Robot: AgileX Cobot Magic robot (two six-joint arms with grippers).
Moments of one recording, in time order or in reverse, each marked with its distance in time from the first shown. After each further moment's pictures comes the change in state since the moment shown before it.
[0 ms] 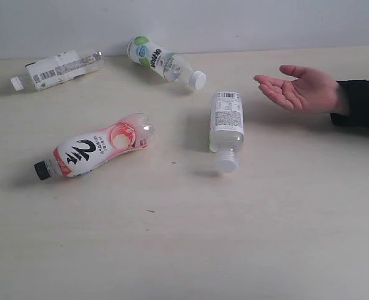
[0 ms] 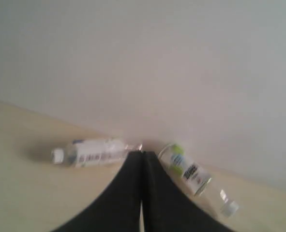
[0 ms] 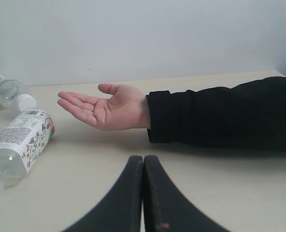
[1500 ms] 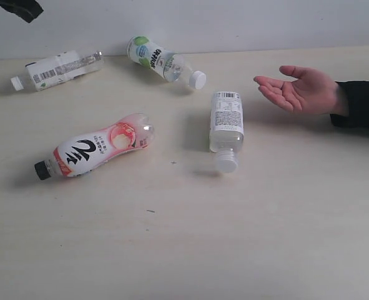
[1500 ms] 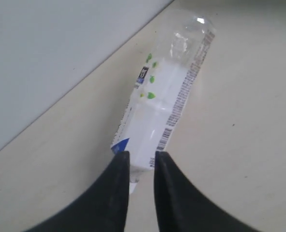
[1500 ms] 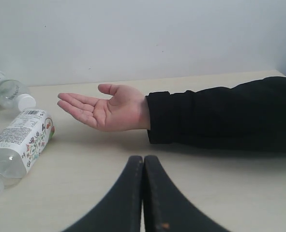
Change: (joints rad) left arm 0.004 1.593 -1.815 0.022 1.087 0.997; right arm 0.000 0.000 0.000 0.000 0.000 0.000
